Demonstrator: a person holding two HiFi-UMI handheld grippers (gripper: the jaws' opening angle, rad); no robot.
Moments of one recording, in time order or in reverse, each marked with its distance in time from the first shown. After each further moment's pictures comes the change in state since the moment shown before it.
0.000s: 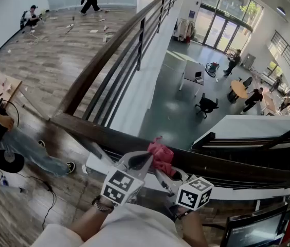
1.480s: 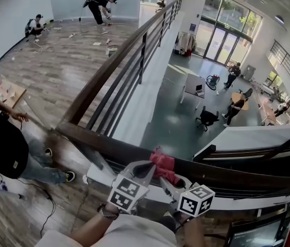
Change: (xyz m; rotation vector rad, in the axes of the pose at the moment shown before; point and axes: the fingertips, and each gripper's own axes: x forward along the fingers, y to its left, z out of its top) left arm 0.010 -0.002 -0.006 0.012 0.026 0.028; right arm -0.009 -0.013 0.004 -0.083 0.016 -0.066
